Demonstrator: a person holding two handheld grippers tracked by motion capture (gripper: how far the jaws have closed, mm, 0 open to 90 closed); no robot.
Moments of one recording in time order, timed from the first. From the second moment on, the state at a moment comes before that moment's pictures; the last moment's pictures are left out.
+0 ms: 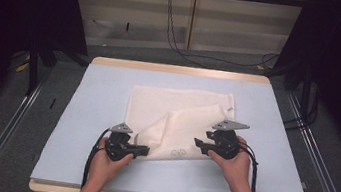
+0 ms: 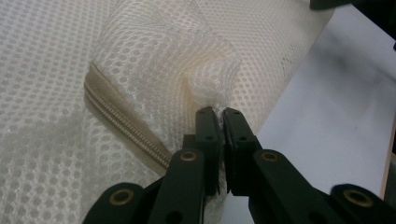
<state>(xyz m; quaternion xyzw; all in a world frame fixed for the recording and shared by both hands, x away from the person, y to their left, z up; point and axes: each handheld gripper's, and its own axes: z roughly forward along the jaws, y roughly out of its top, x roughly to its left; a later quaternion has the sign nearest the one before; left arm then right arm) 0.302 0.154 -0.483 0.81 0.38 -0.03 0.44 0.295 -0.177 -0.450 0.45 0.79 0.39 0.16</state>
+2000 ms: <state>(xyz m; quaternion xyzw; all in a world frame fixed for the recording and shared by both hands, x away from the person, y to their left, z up) 0.285 0.166 -0.468 0.81 0.33 0.01 0.49 0.300 -0.262 -0.465 0.51 0.72 0.42 0.20</state>
